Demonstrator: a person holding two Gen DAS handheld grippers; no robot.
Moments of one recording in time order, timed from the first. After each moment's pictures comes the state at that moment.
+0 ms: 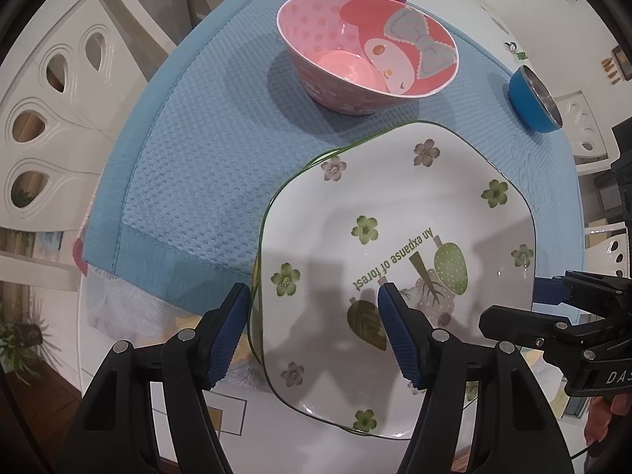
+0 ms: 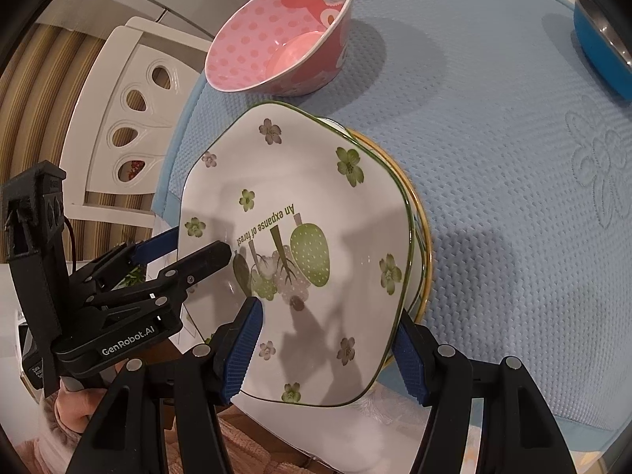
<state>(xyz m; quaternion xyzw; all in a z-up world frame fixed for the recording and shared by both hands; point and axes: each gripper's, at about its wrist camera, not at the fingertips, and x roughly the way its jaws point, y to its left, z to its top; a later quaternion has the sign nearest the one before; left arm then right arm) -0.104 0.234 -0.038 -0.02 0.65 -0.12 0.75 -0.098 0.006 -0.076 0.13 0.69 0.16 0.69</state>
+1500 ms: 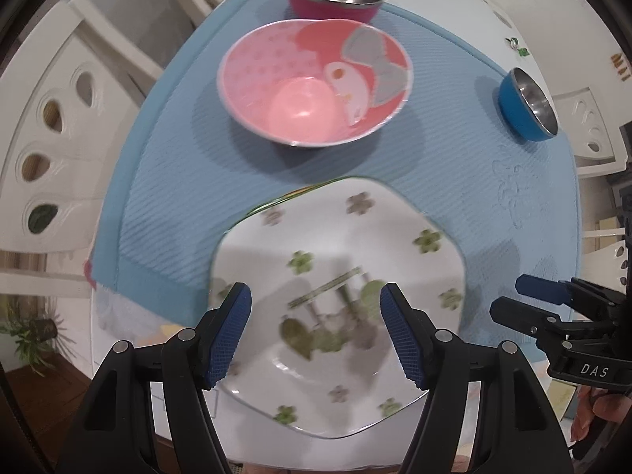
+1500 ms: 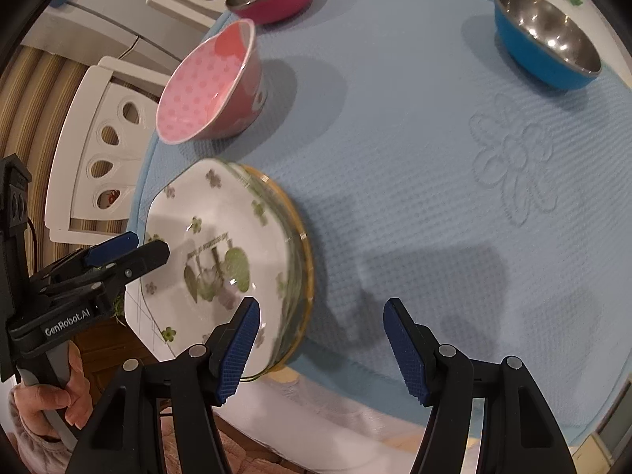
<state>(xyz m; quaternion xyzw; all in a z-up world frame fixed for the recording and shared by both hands) -0.079 0.169 -0.003 0.01 0.67 -0.10 0.74 -0.090 -0.075 -0.053 0.12 0.68 0.11 0.71</state>
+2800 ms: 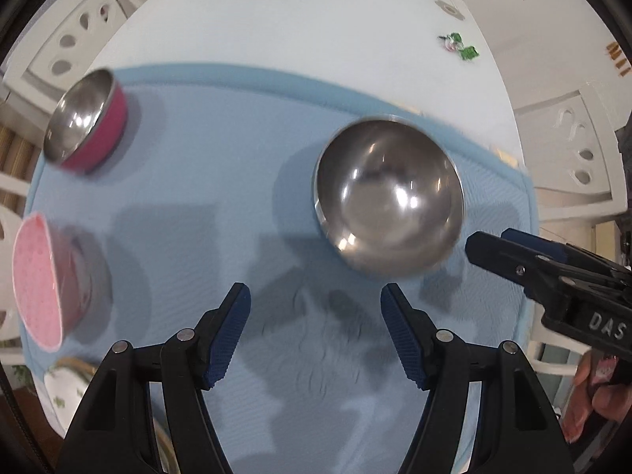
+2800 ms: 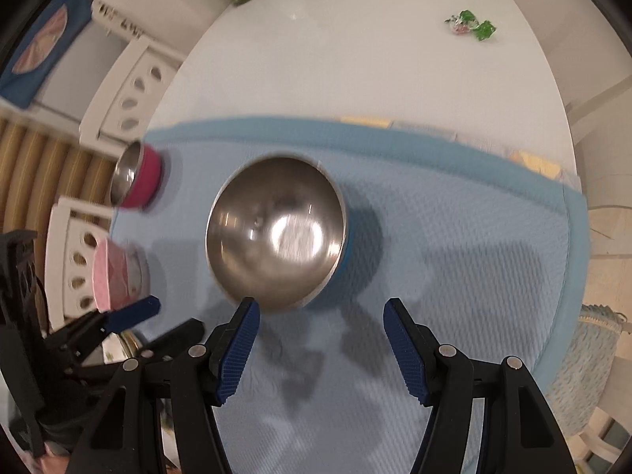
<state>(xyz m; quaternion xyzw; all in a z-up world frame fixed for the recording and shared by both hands) 0.044 -0.119 -0.004 0.02 0.66 -0.11 0.75 0.063 -0.313 -0.032 0.16 0.63 0.09 0.76</state>
